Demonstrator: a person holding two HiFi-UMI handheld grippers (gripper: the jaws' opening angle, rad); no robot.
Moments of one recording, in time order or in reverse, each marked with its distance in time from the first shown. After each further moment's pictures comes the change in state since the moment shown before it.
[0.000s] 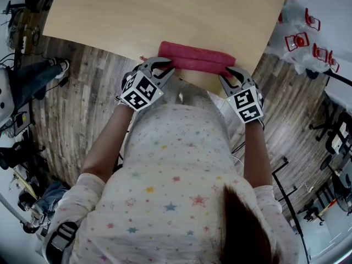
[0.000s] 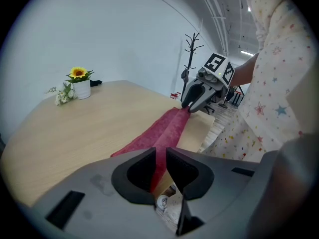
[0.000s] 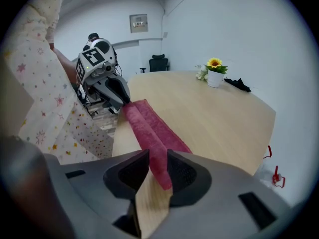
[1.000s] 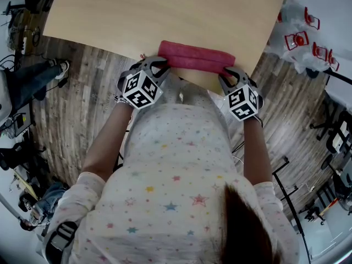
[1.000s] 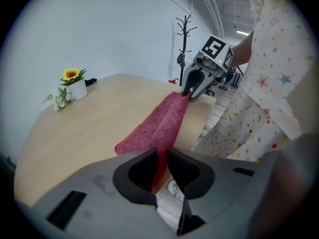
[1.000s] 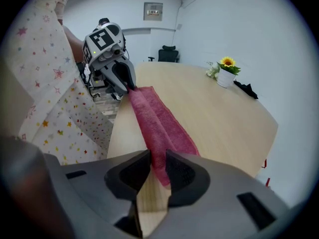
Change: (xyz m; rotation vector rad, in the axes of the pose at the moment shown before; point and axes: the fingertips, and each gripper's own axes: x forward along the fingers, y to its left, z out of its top) left arm 0.004 0.008 -0.027 0.128 0.144 0.043; right arm 0.015 0.006 -0.020 -0.149 0.098 -0.019
